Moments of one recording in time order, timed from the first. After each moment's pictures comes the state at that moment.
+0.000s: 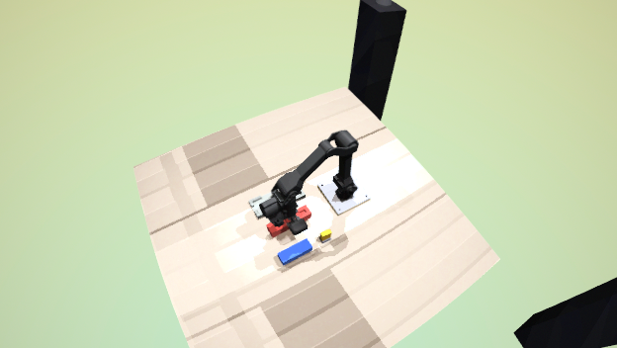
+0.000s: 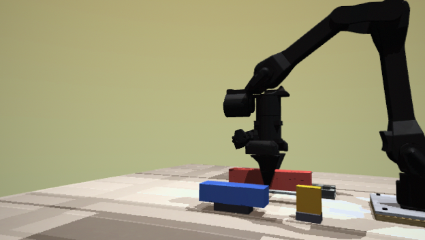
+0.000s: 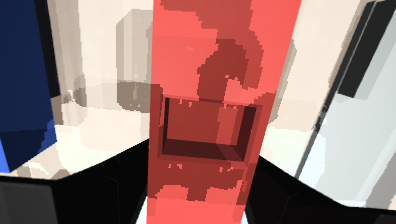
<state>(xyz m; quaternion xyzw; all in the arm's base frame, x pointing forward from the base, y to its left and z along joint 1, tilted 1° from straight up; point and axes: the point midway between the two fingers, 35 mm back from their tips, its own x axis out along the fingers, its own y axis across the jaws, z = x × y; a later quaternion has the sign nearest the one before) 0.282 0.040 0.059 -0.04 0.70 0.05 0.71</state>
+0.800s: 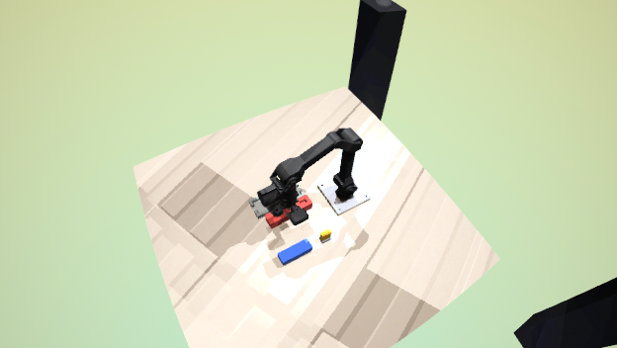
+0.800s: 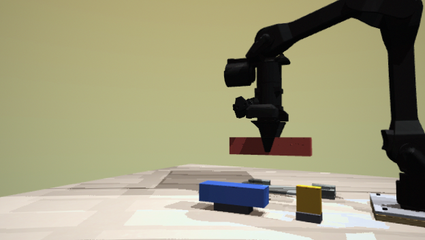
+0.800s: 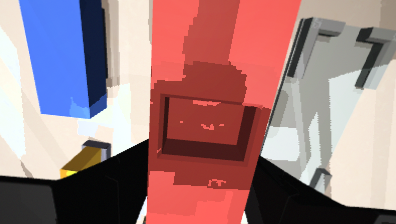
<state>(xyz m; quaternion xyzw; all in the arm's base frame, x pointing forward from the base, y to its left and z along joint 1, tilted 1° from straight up) 0.279 0.038 0.134 -0.04 0.70 0.04 0.71</state>
